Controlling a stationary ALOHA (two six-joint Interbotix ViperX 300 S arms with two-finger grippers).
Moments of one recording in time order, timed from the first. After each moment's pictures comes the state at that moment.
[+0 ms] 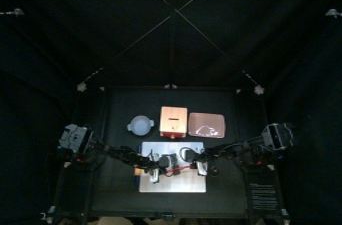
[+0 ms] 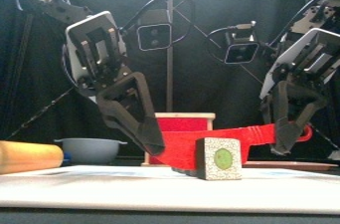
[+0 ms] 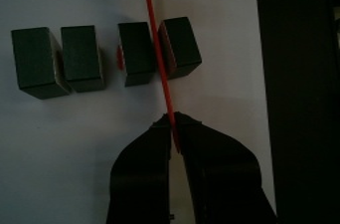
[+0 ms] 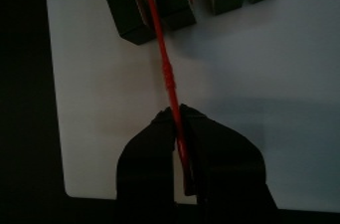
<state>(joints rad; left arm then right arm) -0.27 0.19 0.63 -0.34 -0.02 0.00 0.08 -0.07 0.87 0.50 0.19 -0.23</state>
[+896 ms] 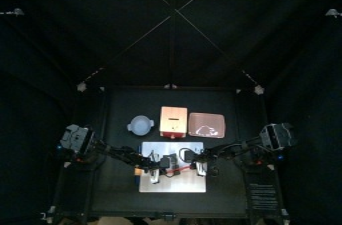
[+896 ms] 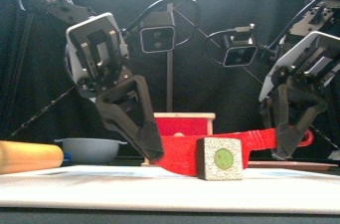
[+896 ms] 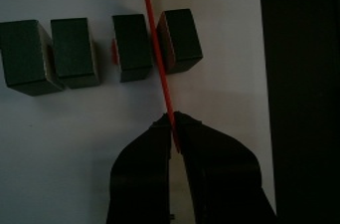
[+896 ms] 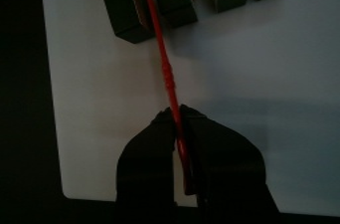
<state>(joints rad) -0.27 0.20 0.61 -0.34 0.03 0.00 0.09 -0.06 0.86 0.49 0.20 -0.23</state>
